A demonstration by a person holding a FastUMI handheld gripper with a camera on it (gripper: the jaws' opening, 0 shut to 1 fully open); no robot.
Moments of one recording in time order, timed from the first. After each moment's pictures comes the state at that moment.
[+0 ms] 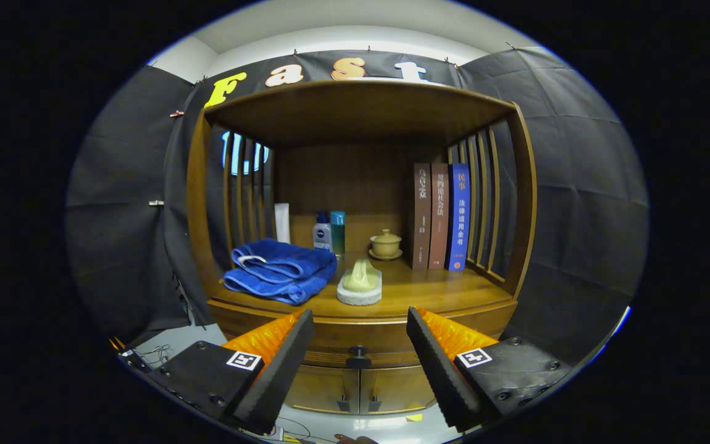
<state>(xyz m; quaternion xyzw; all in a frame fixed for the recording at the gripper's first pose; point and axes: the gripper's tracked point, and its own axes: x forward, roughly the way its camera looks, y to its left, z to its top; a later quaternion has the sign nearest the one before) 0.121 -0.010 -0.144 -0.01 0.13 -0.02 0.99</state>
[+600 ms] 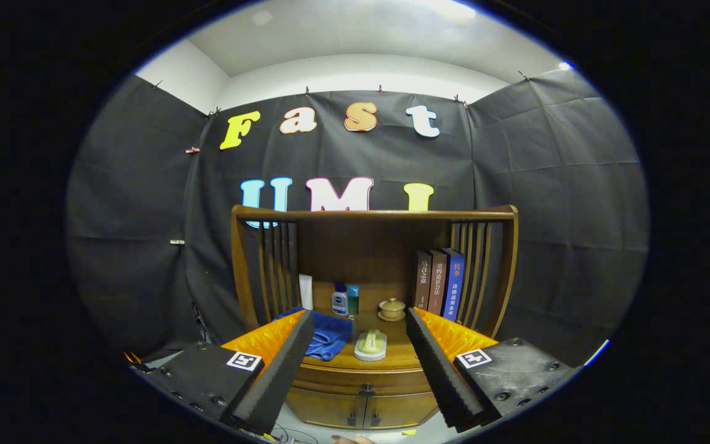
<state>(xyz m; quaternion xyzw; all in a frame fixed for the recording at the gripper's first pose) 0.076 0.018 0.045 -0.01 0.04 0.00 1.00</state>
